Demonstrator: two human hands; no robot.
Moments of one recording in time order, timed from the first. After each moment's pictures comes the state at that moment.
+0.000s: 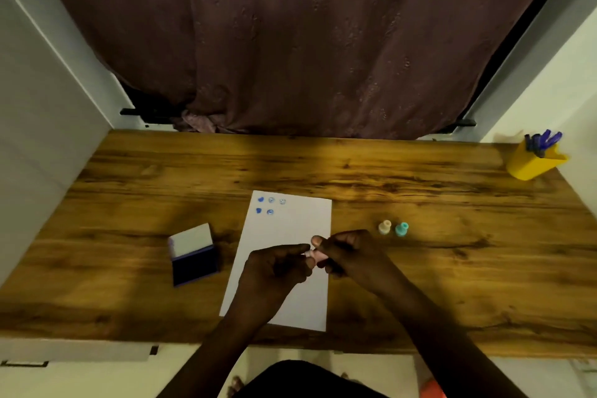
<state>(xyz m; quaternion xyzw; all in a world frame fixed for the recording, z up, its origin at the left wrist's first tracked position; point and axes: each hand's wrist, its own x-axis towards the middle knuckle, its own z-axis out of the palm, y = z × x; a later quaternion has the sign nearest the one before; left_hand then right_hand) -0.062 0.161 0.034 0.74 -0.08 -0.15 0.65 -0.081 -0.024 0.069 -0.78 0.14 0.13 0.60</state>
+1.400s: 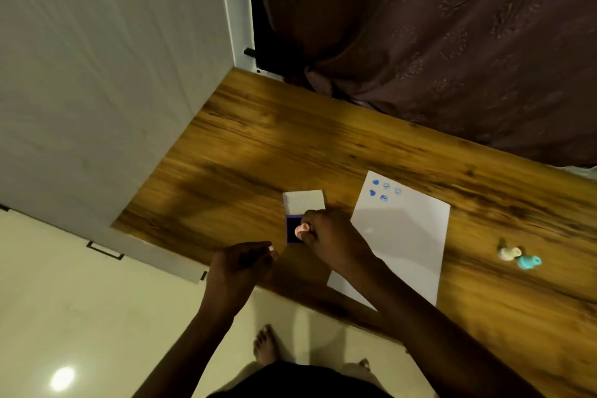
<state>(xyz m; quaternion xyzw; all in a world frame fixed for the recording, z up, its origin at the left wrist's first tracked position) -0.079 0.414 -0.014 0.74 0.13 -0.05 0.65 0.008 0.213 -0.008 -0.96 -0.17 0.12 0.19</state>
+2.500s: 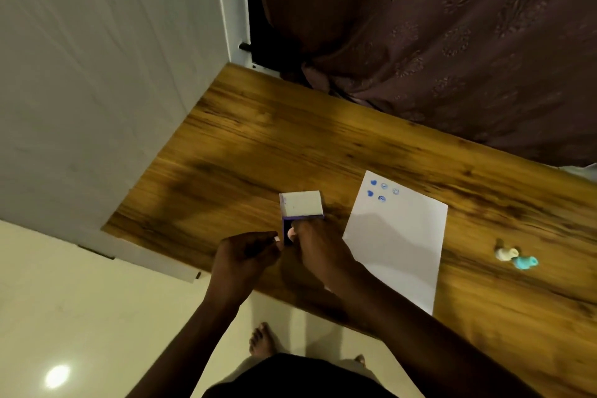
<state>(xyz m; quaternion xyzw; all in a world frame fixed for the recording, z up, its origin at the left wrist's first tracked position) -0.054 0.406 -0.017 0.72 0.09 -0.06 0.68 0.007 0.236 -0.019 -0.96 -0.14 0.17 0.14</state>
